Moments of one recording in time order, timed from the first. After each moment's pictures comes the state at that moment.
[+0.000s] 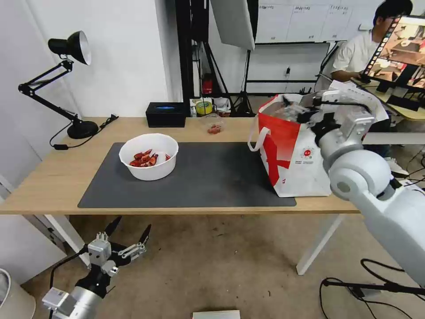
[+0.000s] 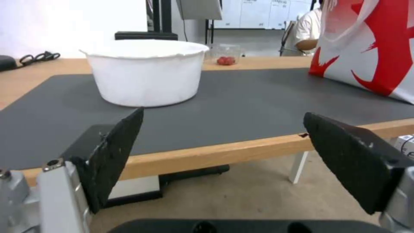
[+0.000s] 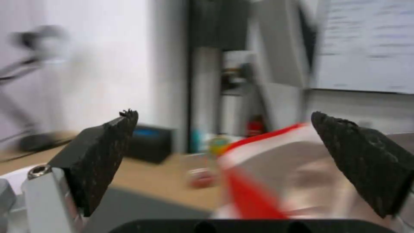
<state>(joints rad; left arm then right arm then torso) 1.90 -1.01 -0.67 -2.18 -0.52 -0.25 0.09 -0.70 0.69 0.12 2.12 0.95 -0.24 0.31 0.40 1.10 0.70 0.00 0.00</state>
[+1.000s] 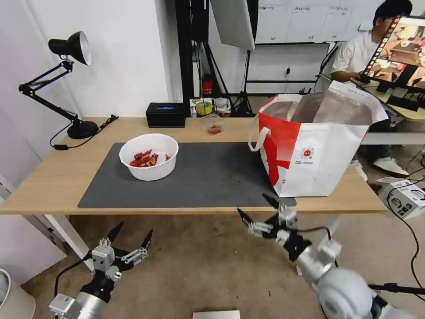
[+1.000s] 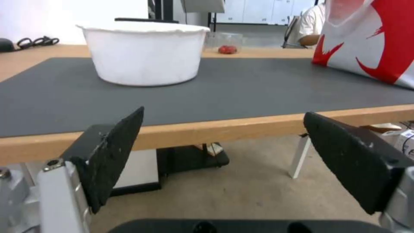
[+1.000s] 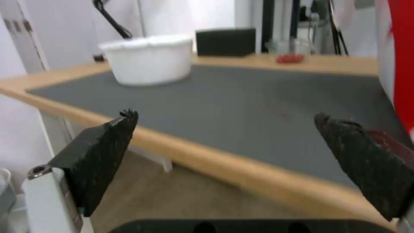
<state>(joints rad) 1.88 -1.06 -0.62 -2.11 -0.48 -0.28 0.11 -1.47 0.79 0.20 2.04 0.60 0.22 -0.03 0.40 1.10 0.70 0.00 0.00</state>
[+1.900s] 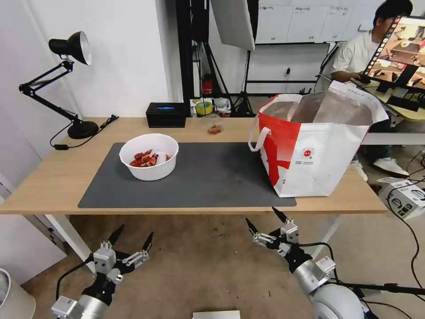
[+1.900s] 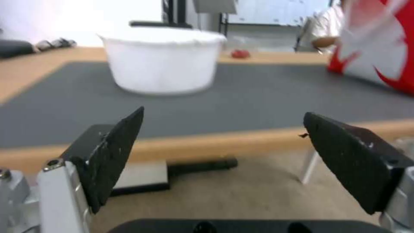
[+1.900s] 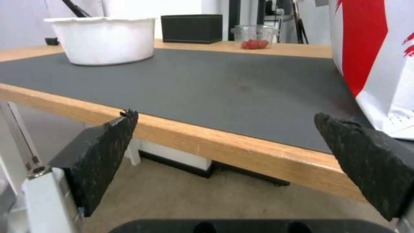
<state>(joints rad) 1.87 -1.01 -0.64 -2.16 -0.53 -0.23 0.02 -1.47 0.83 0.17 1.98 0.51 0.24 0.08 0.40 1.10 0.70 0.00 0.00</state>
